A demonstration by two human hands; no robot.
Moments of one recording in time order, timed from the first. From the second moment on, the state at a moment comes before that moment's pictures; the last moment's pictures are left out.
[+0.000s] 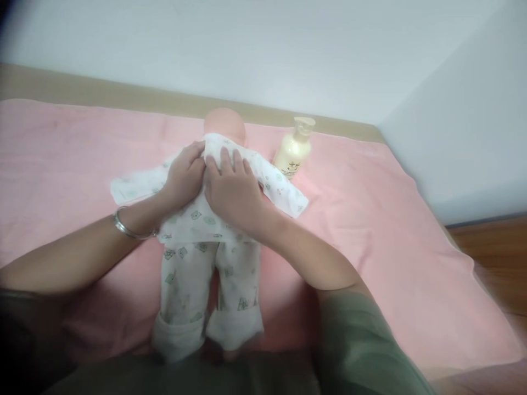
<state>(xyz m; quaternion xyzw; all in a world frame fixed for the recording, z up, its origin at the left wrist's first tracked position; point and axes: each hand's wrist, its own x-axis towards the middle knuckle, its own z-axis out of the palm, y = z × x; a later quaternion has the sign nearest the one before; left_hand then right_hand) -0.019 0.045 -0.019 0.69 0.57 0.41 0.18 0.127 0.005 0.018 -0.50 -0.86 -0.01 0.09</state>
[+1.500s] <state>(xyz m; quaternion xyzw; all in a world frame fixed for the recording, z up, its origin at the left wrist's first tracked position) -0.018 0.043 -0.027 0.64 0.60 0.45 0.16 0.135 0.048 -0.003 -0.47 -0.86 0.04 0.19</state>
